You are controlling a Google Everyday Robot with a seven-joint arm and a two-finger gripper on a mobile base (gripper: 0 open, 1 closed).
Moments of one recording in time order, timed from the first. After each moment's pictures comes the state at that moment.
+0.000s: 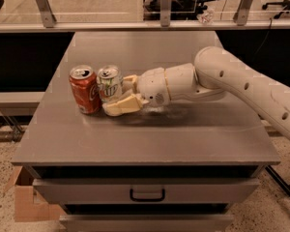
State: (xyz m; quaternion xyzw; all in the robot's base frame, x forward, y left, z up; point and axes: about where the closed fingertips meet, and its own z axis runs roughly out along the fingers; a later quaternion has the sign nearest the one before) arm 0.541 0.077 0.858 -0.56 0.57 0.41 0.44
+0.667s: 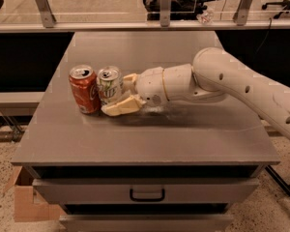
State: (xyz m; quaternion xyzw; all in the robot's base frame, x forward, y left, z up) arm 0.554 0.077 0.855 -0.57 0.57 0.35 0.47
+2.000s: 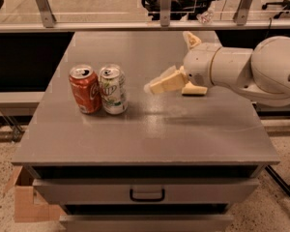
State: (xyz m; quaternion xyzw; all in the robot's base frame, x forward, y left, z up) arm 0.606 -0.054 0.928 -0.45 0.66 0.15 0.58
